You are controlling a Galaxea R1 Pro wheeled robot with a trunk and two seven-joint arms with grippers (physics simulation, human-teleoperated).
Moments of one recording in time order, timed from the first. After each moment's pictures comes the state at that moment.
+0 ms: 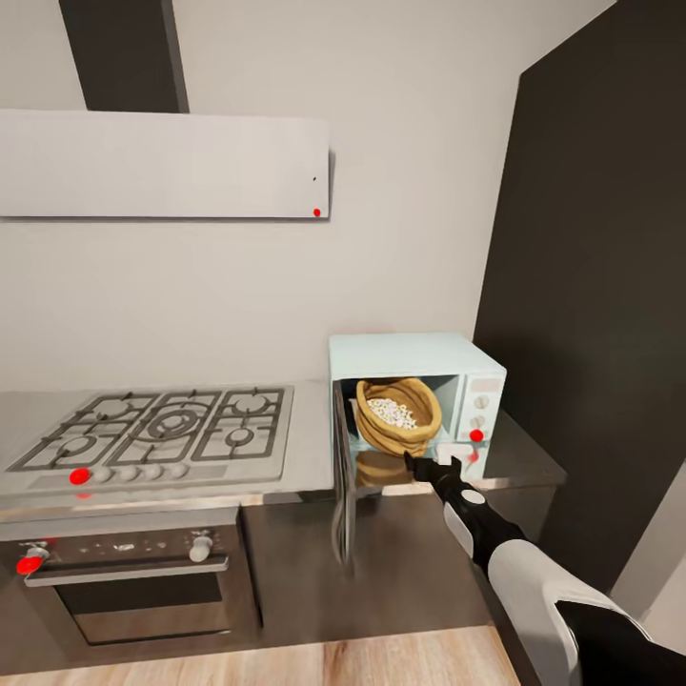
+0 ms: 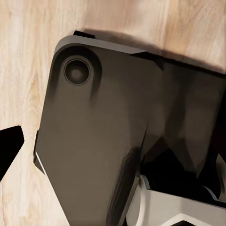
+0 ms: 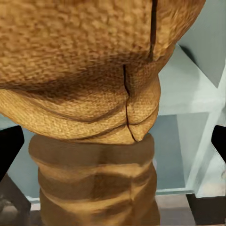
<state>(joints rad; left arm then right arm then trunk) 0.00 -0.06 0.02 -0.09 0.24 -0.05 0.01 -0.86 0.05 -0.16 -0.29 0.10 -0.21 0.08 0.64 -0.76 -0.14</state>
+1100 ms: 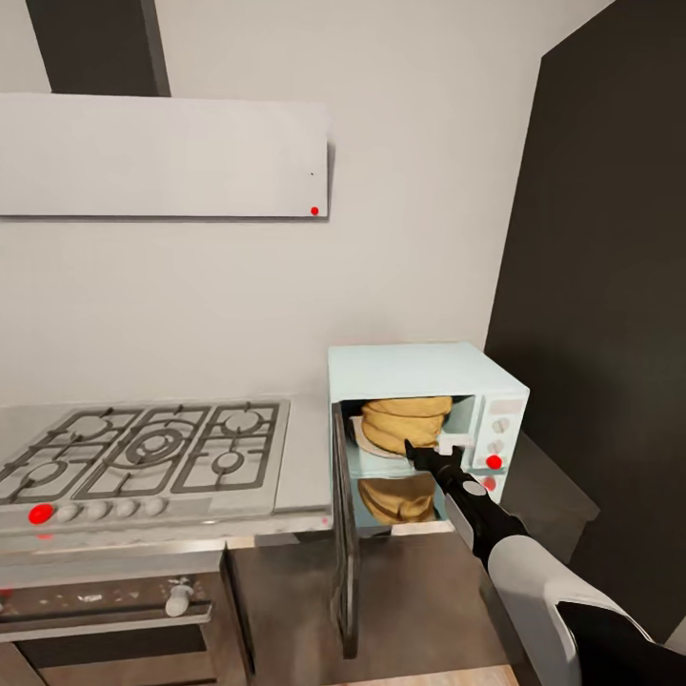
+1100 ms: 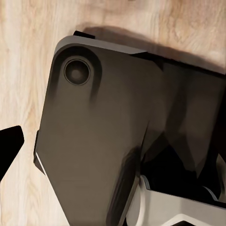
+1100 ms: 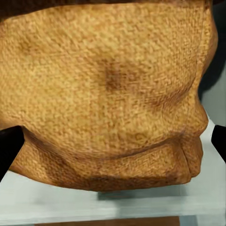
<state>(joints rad) 0.00 -0.06 0.02 -0.09 0.24 -0.05 0.01 -0.86 0.06 -0.15 -0.35 0.09 -0.21 0.09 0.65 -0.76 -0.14</state>
